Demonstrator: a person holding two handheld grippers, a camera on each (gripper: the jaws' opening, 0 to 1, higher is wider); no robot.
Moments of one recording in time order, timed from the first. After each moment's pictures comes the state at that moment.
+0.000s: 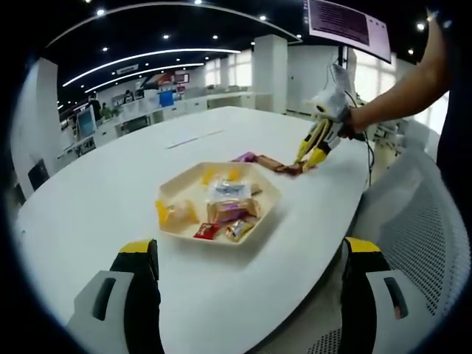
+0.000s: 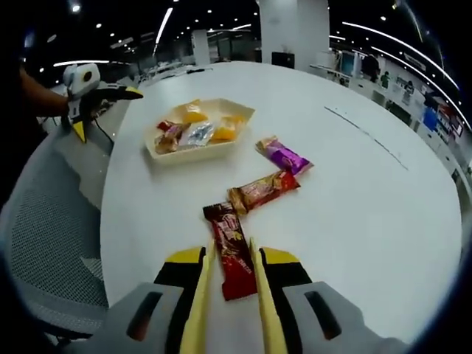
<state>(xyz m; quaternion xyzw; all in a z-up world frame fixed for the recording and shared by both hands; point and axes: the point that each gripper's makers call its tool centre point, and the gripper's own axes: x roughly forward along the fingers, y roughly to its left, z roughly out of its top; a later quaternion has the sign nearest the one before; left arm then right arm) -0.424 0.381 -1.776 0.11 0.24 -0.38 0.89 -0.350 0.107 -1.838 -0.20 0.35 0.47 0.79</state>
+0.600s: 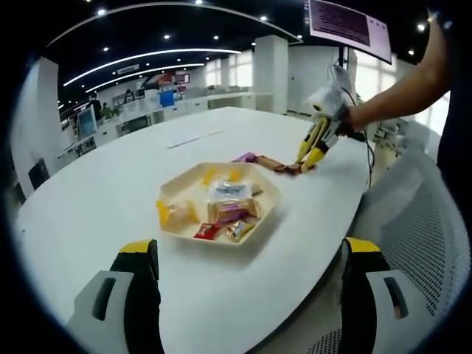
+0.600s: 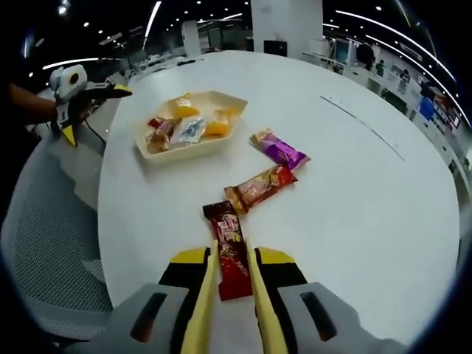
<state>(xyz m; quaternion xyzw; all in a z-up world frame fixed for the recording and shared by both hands) -0.424 0.382 -1.775 0.11 0.24 -0.38 0.89 -0.347 0.108 -1.838 -0.20 0.39 0.45 0.78</state>
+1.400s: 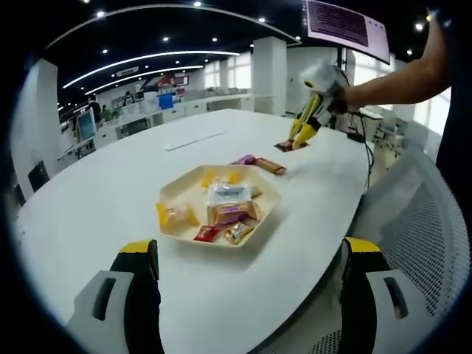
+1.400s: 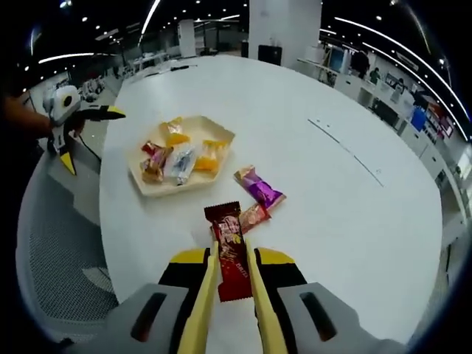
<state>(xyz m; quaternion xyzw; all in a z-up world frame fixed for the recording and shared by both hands) -0.424 0.381 -1.773 0.11 0.23 -0.38 0.89 -0.316 0.113 -1.771 -0.22 0.37 0.42 0.80</state>
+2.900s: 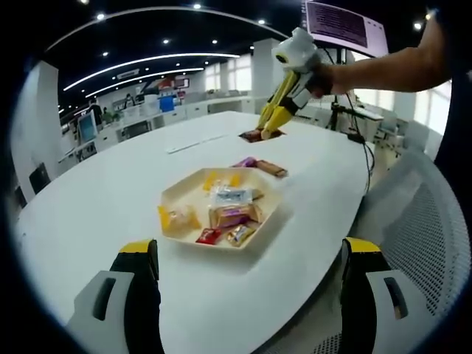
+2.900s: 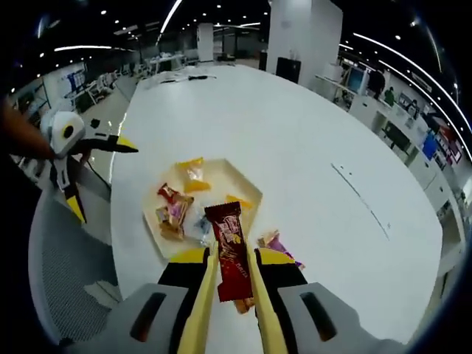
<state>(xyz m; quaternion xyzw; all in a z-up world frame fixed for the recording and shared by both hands) -0.422 0.381 -1.770 0.11 0.22 -0.38 0.89 -0.300 0.220 -1.728 -0.24 0.33 0.47 0.78</state>
